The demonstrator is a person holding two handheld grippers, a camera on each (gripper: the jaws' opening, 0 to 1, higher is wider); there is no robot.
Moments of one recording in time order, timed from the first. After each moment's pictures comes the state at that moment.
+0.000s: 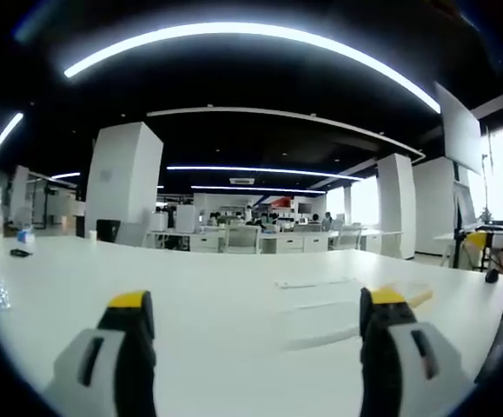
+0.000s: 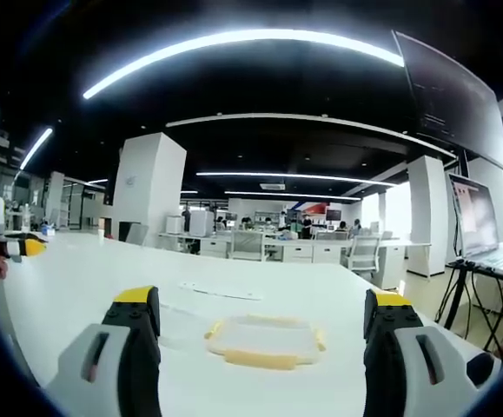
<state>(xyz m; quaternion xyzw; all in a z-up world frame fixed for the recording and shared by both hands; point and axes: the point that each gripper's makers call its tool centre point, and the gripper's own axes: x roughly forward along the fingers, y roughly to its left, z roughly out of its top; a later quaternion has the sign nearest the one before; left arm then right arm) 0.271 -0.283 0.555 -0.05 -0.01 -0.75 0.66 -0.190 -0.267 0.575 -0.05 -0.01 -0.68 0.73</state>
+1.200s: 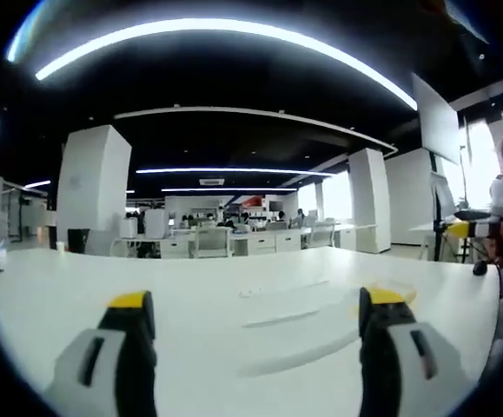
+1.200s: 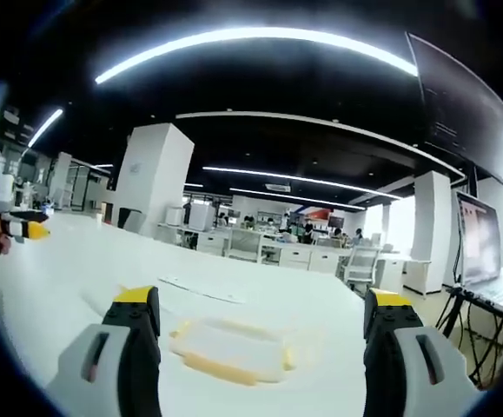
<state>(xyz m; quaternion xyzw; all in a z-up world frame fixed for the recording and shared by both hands) 0.194 -0.326 0.567 -0.03 -0.03 -0.80 0.60 -0.240 -0.297 0.590 -0.09 0.03 -0.68 0.73</state>
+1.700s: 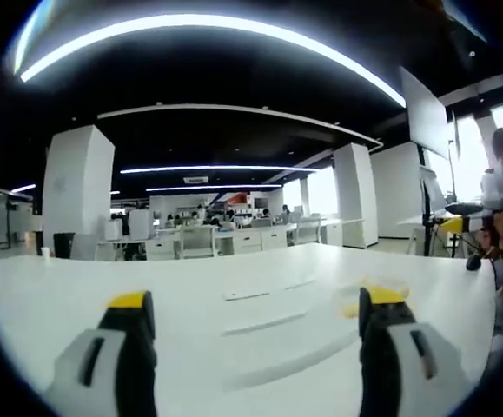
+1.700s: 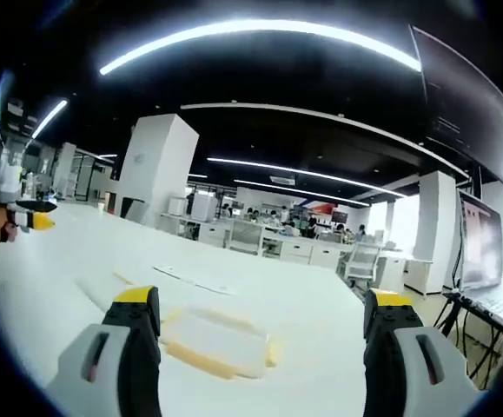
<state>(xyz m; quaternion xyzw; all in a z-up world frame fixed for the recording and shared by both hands) 0.163 -0.346 0.569 -0.02 -0.03 -0.82 0.57 -0.266 -0.308 0.586 -0.08 0.05 -0.66 0.74</state>
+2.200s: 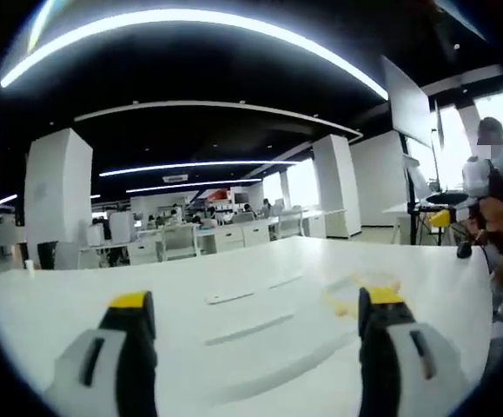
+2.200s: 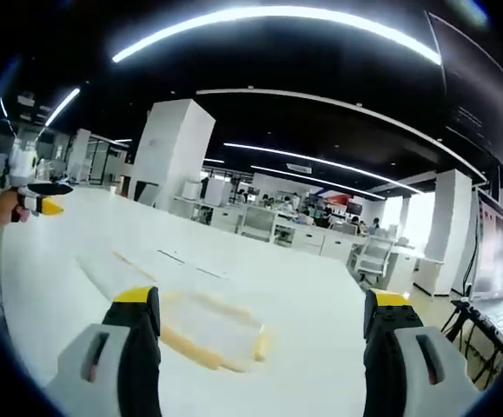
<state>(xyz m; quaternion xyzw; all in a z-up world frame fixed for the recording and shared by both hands) 0.133 -0.366 0.570 0.02 -0.05 -0.85 0.52 -0.285 -0.330 0.577 -0.07 0.10 -0.63 0.76</state>
